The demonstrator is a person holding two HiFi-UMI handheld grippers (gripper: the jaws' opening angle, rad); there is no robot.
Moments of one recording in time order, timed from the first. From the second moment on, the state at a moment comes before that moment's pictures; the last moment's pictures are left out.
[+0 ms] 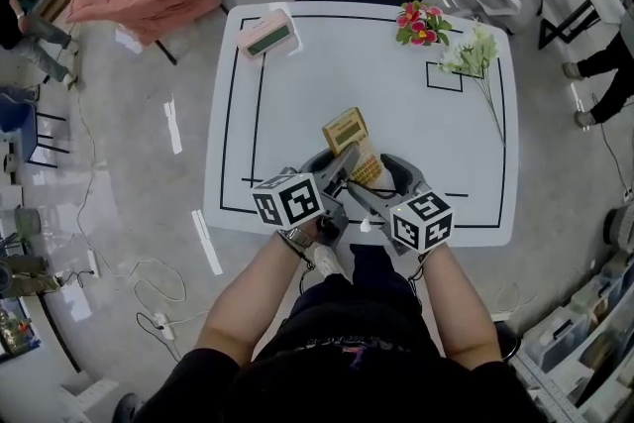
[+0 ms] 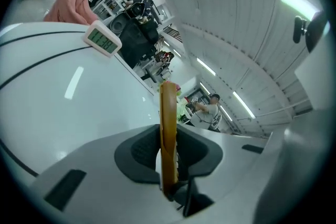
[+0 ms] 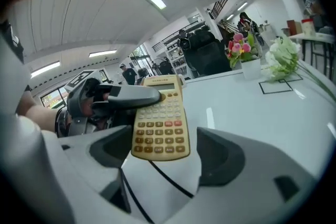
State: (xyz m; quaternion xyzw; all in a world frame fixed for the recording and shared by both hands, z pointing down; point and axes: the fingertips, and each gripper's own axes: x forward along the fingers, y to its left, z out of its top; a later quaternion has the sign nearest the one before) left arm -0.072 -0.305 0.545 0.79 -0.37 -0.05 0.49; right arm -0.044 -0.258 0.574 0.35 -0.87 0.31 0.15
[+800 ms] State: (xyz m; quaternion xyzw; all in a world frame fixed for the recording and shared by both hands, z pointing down) left arm -0.139 -0.253 0.437 0.82 -0.40 -0.12 0.39; right arm -0.028 -0.227 0.468 0.41 -0.89 0.18 0.07
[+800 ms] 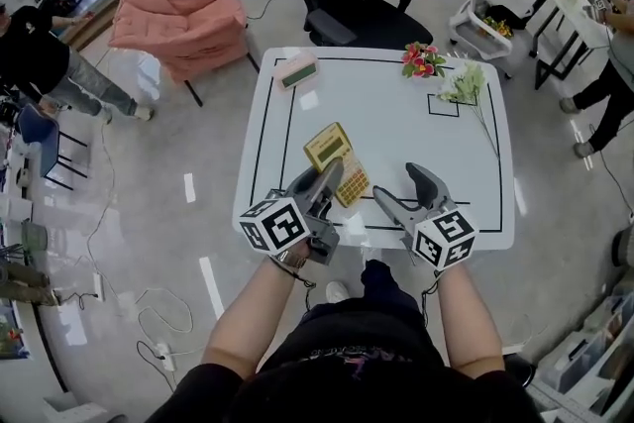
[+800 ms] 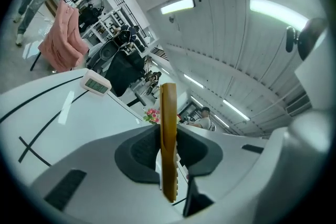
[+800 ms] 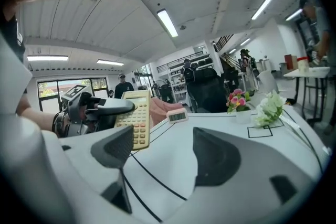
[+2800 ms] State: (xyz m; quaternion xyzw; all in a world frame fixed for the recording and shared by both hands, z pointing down) left arm 0.042 0.025 0.373 0.85 -0.46 -0.07 0.23; right arm 0.165 0.002 0.359 0.41 -0.91 0.02 0.03
